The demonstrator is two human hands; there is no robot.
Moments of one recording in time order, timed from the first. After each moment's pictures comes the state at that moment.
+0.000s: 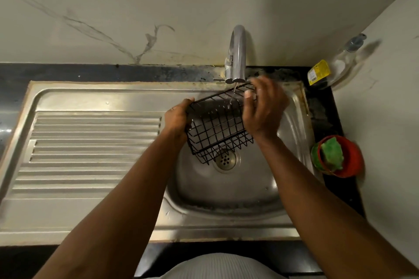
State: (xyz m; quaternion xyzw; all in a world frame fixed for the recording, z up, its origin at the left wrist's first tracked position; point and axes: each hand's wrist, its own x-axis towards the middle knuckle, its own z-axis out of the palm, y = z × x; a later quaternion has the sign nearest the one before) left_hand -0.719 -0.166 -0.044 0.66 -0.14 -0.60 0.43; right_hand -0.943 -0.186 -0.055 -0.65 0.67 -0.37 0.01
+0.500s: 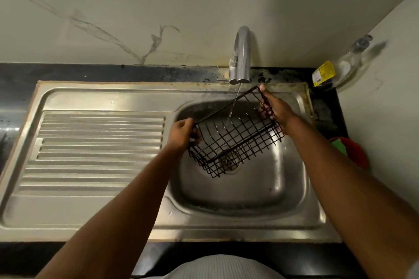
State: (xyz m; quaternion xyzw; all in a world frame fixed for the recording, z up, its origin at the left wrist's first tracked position) left_hand -0.708 -0.126 -0.063 0.66 -0.33 -0.57 0.35; right_hand -0.992 -0.209 -0.036 -0.40 0.68 -0.22 0.57
